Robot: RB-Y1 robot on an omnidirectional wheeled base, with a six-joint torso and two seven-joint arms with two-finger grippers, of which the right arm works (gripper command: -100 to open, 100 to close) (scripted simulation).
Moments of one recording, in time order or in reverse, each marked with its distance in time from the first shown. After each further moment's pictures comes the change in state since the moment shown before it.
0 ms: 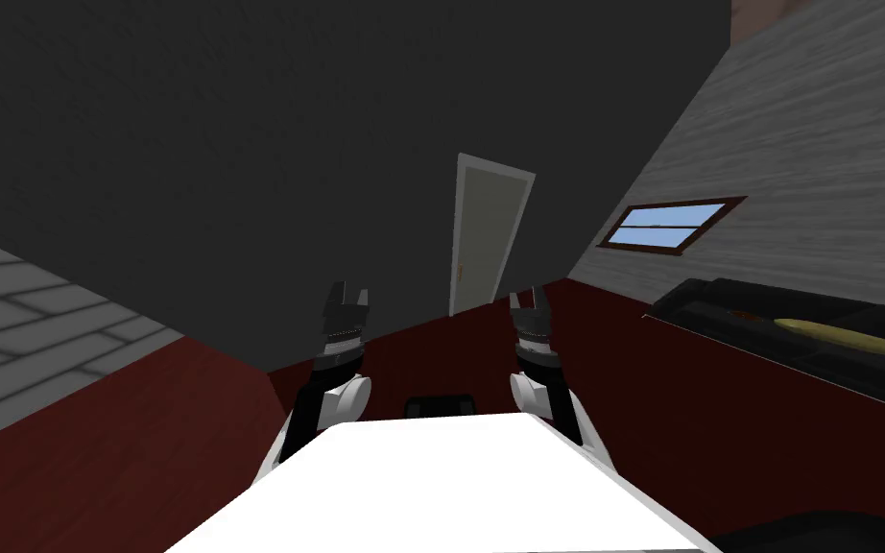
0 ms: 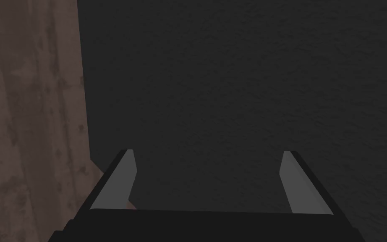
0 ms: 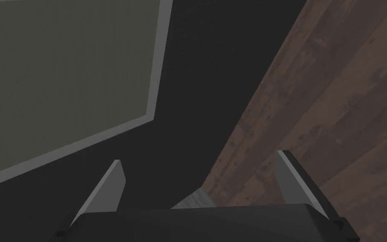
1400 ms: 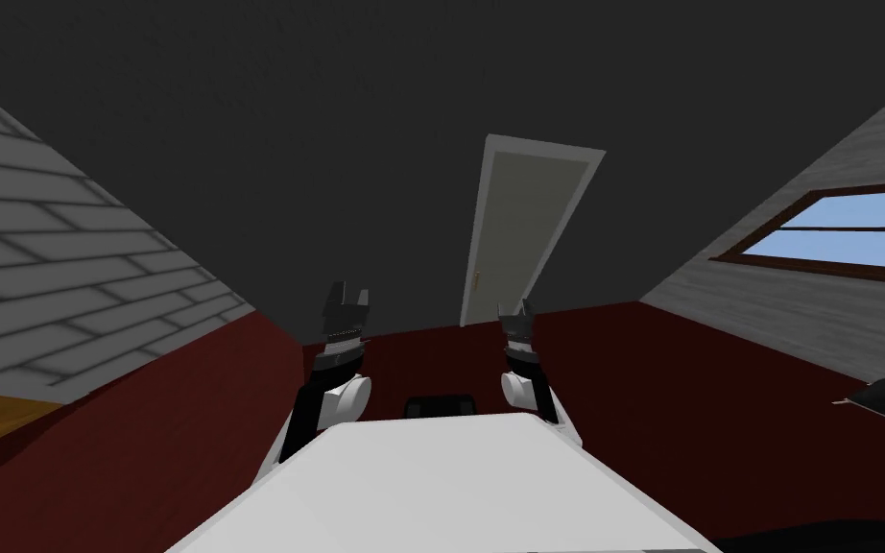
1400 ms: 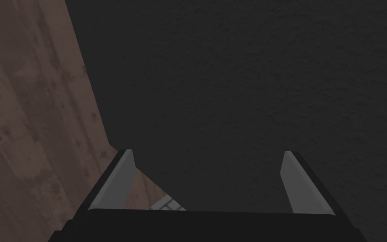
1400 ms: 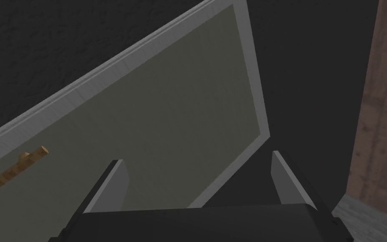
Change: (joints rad) arm -0.087 -0.078 0.031 0.294 -0.221 -0.076 -0.212
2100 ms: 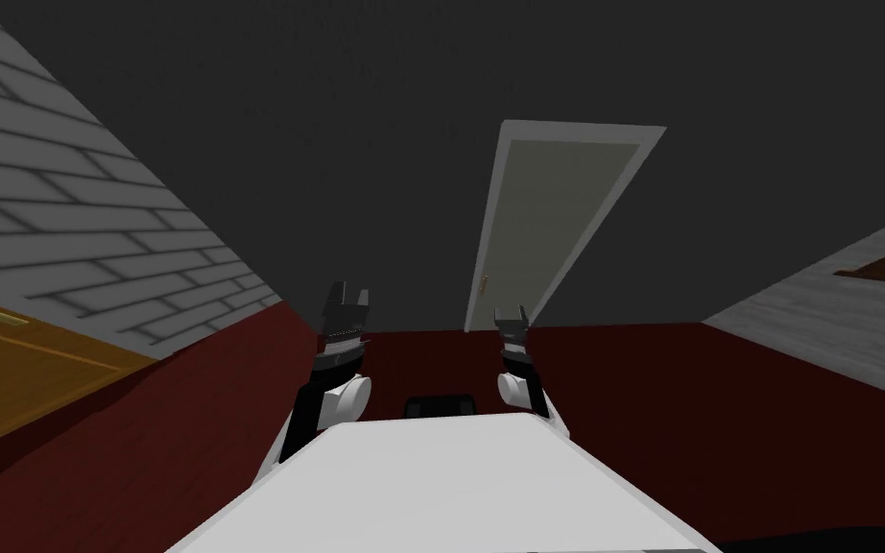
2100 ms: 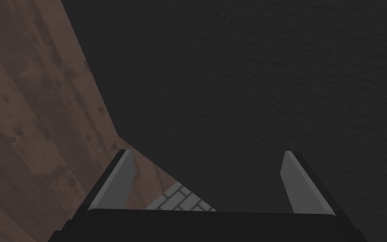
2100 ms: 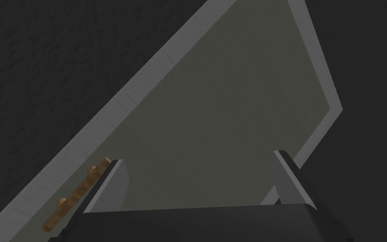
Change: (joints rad) arm -0.049 -0.027 0.018 0.167 -0.119 -0.046 -0.115
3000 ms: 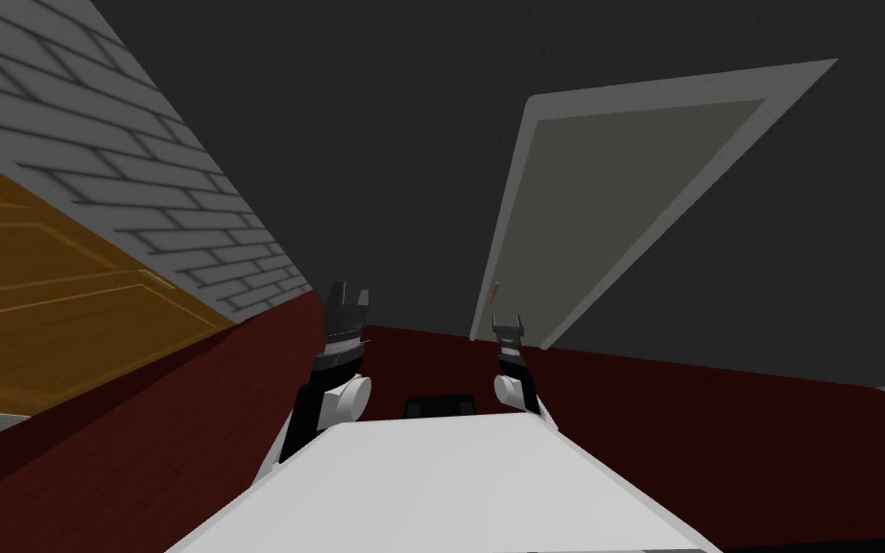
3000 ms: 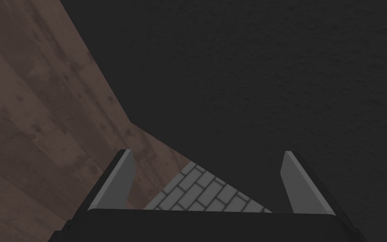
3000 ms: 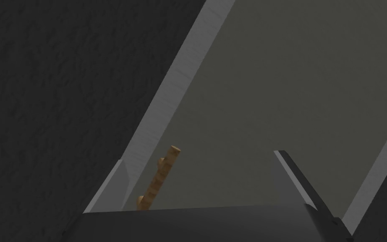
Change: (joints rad) arm -0.067 -0.025 0.026 0.226 -0.165 -0.061 -0.158
